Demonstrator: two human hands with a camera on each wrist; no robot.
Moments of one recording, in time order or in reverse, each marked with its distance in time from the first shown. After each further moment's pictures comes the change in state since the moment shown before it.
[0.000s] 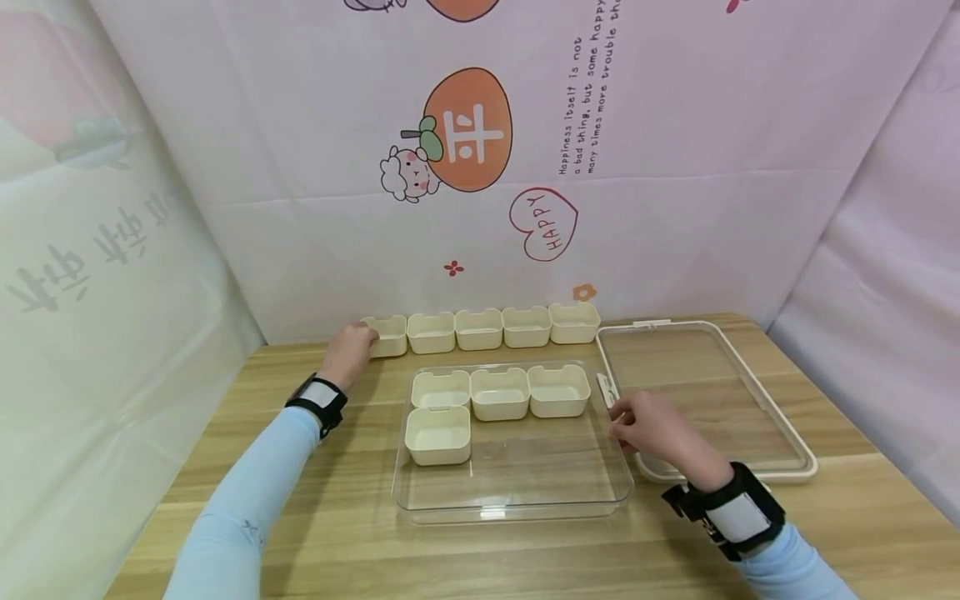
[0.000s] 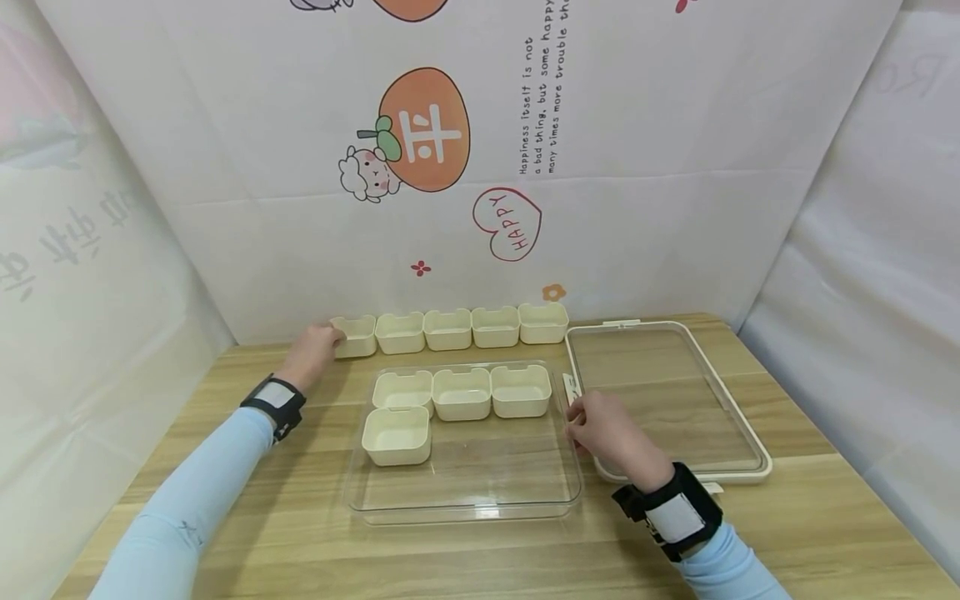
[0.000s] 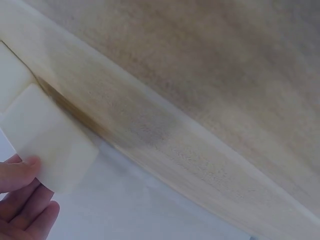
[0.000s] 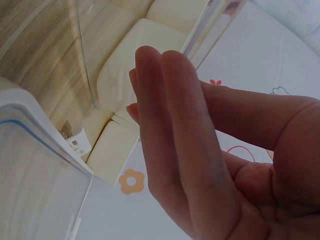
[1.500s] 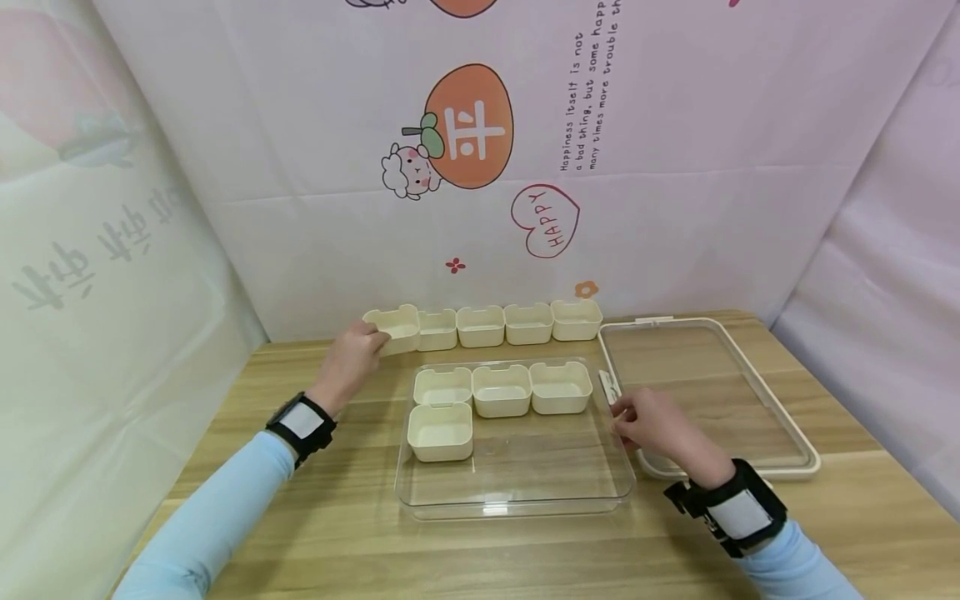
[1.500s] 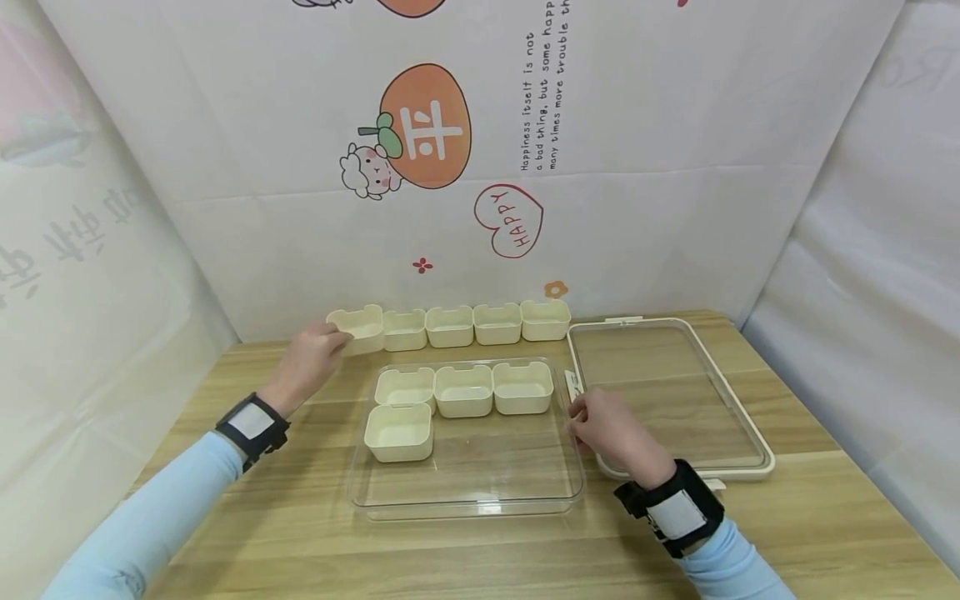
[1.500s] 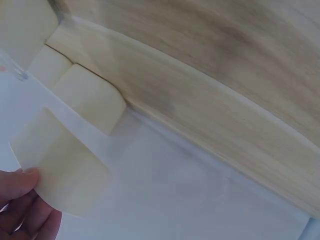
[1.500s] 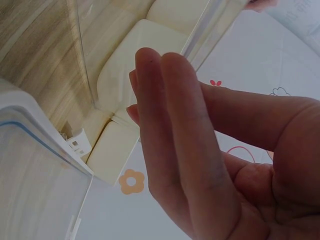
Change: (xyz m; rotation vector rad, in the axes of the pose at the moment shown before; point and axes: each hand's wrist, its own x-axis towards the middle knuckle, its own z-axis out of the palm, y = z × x) left_hand -0.027 0.040 -0.044 -0.065 0.208 0.203; right_hand -0.001 0.000 0.000 -0.008 0.011 -0.021
